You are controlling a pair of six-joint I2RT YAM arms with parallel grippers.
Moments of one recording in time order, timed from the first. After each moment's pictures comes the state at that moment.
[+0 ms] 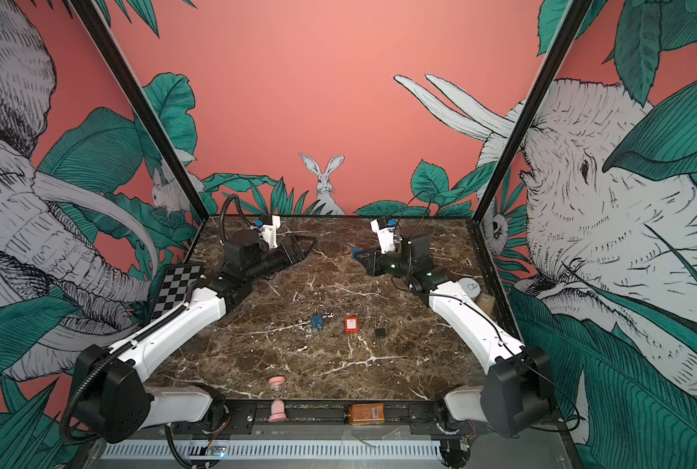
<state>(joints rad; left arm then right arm) -0.48 1.32 1.03 -0.01 0.32 -0.71 0.37 1.34 1.10 -0.23 -0.60 0.36</state>
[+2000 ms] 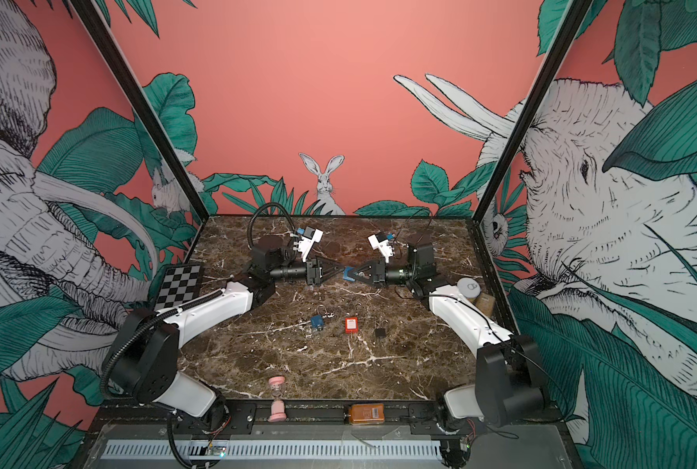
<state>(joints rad) -0.56 1.54 0.97 0.39 0.86 -0.56 0.32 1.39 0.93 0.06 -1.15 0.79</state>
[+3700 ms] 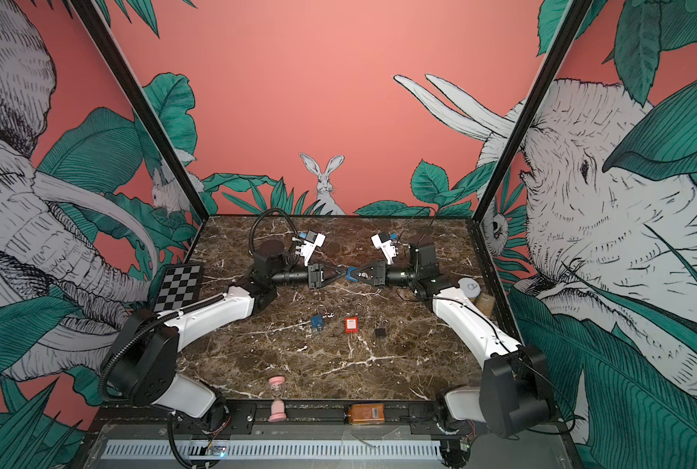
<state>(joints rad) -0.59 1.52 0.92 0.44 0.87 -0.65 0.32 1.33 0.94 -0.08 -1.04 0.62</state>
